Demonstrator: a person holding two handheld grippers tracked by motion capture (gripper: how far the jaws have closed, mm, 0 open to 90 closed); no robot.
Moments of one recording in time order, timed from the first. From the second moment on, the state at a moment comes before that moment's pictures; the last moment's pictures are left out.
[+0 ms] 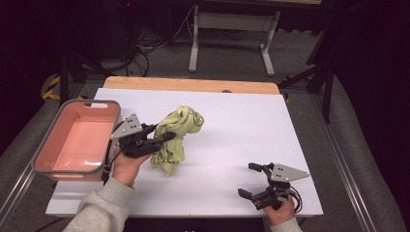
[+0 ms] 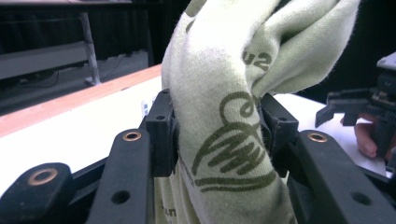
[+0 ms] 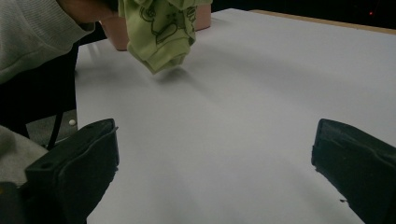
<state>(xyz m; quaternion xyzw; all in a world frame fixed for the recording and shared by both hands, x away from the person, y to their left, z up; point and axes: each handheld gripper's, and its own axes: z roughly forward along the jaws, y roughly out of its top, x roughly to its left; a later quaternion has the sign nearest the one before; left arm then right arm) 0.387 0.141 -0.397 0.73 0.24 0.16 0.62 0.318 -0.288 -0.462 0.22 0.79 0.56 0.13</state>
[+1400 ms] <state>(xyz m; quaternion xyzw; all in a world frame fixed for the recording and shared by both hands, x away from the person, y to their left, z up) 0.421 0.104 -0.429 0.80 0.27 0.16 0.52 0.318 -0.290 -0.462 0.22 0.78 0.57 0.13</state>
